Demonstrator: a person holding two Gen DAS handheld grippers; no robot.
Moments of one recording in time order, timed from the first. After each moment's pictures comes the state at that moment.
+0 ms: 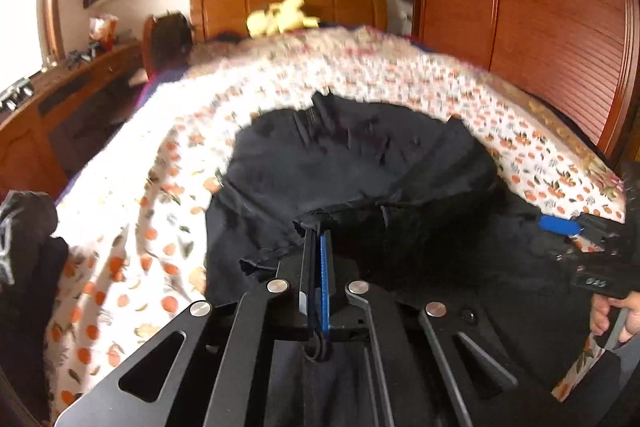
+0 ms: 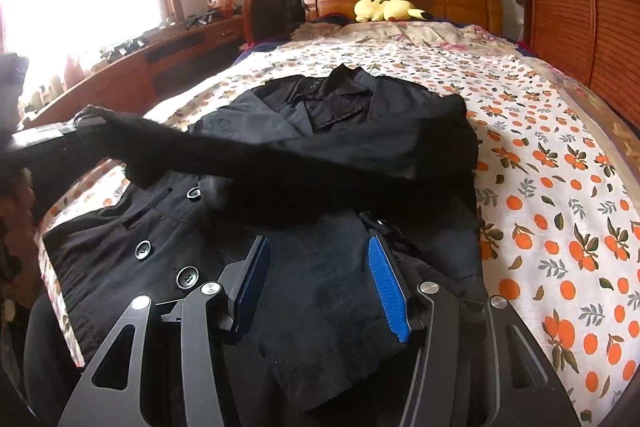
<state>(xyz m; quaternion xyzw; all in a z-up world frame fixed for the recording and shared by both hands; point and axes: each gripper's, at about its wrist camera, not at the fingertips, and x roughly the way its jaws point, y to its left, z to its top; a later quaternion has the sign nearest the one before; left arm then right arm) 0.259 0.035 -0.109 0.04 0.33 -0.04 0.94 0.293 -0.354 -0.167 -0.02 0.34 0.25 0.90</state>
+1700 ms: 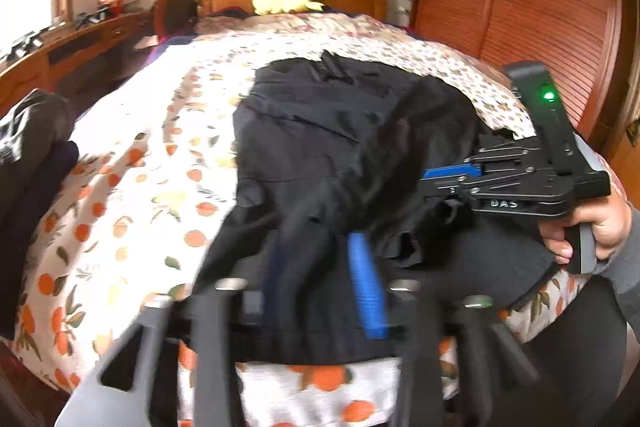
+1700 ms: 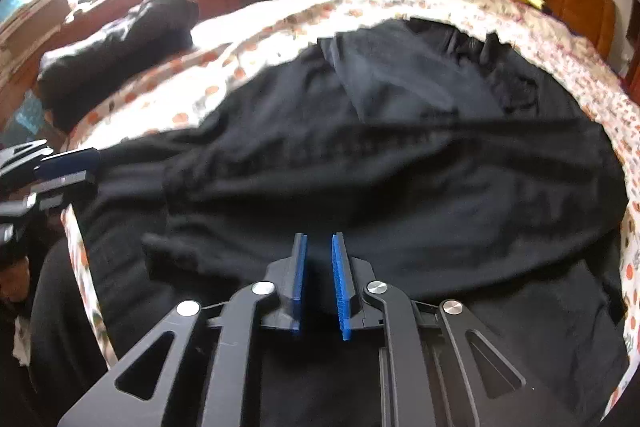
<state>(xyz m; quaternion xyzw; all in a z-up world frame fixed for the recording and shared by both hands) 0.146 0.098 -0.176 -0.01 0.35 -0.06 0.94 0.270 -0.181 -0.185 -0.14 0.41 0.38 0.82</state>
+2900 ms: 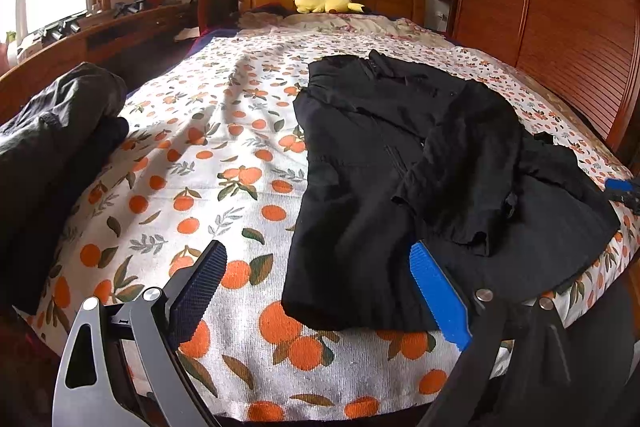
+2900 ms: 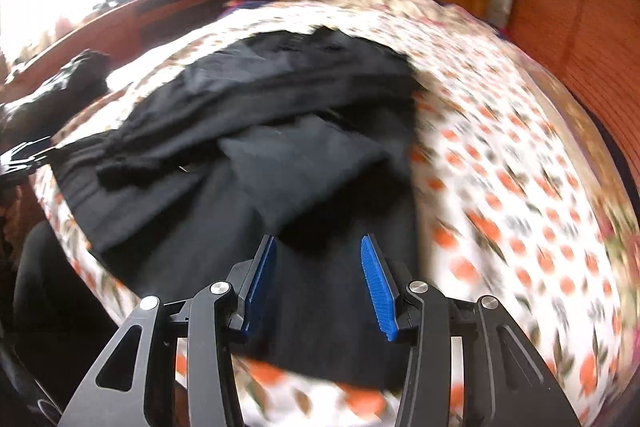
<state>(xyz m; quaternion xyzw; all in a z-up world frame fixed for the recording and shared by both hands) 0.126 0.139 -0.186 -0.02 0.35 0.00 0.94 0.200 -0.420 -0.162 -0.08 0.41 0.19 0.89</state>
